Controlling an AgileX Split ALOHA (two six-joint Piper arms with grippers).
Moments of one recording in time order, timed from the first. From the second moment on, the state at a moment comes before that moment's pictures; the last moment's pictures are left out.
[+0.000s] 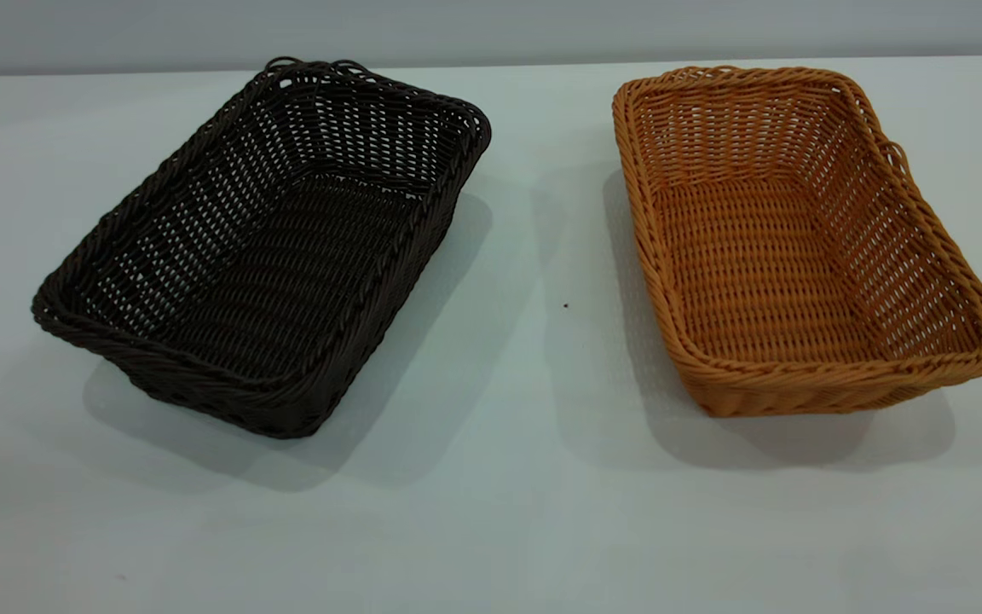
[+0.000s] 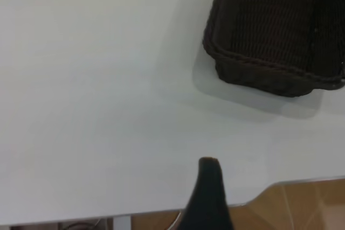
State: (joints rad) left arm -0.05 0.03 -0.50 -0.02 1.11 0.01; right arm -0.07 -0.02 -0.47 0.05 1.14 0.05
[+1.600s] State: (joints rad) left arm -0.15 1.94 -1.16 0.00 0.25 0.16; right arm -0.07 0.24 -0.49 0.08 1.03 0.20
